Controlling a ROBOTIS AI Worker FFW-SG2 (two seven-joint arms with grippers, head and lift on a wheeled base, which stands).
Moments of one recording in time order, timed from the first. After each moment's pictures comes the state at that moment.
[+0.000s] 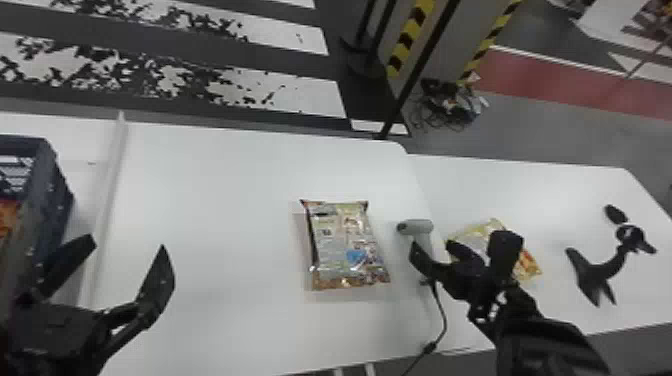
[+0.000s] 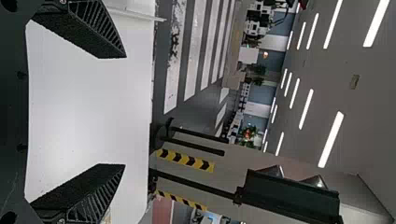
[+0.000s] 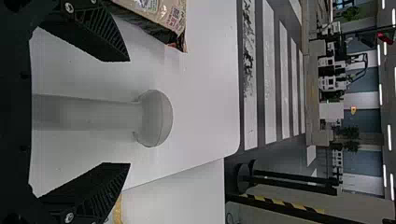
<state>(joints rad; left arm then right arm) 0.65 0.20 -0.21 -2.07 0.21 -0.02 -0.07 0.25 -0.30 -0.37 -1.43 -0.20 0.23 0.43</state>
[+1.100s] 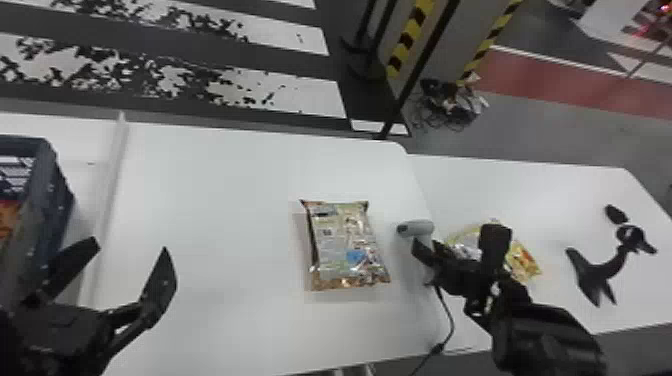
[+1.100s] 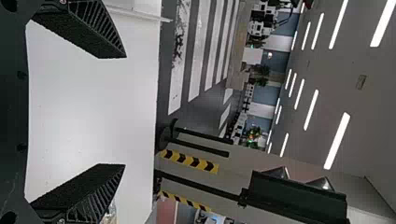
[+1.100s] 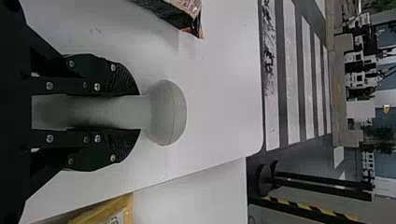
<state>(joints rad) 0.63 0.19 -0.21 -2.03 0.21 -0.02 -0.07 0.18 -0.33 -0.34 -1.35 -0.19 0.32 0.44</state>
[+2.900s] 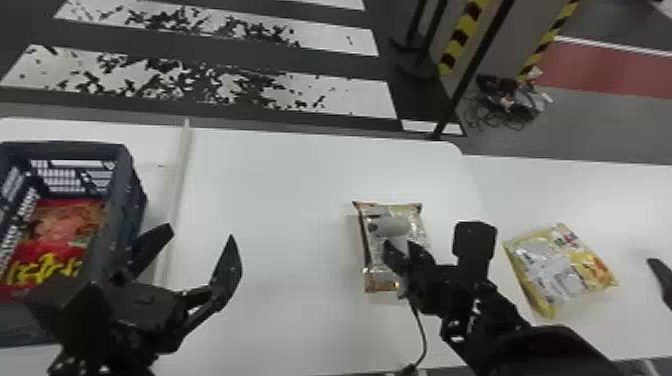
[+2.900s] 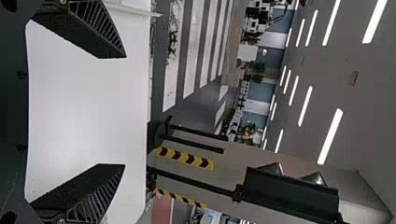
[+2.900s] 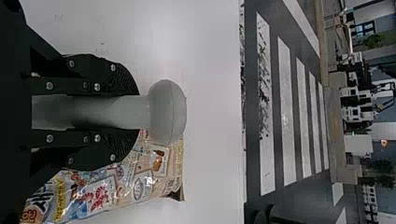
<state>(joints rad) 0.61 0.20 -0.22 -2.06 0.21 0.00 -0.06 0.44 -0.14 -0.07 -2.04 -0.17 0.65 0.15</state>
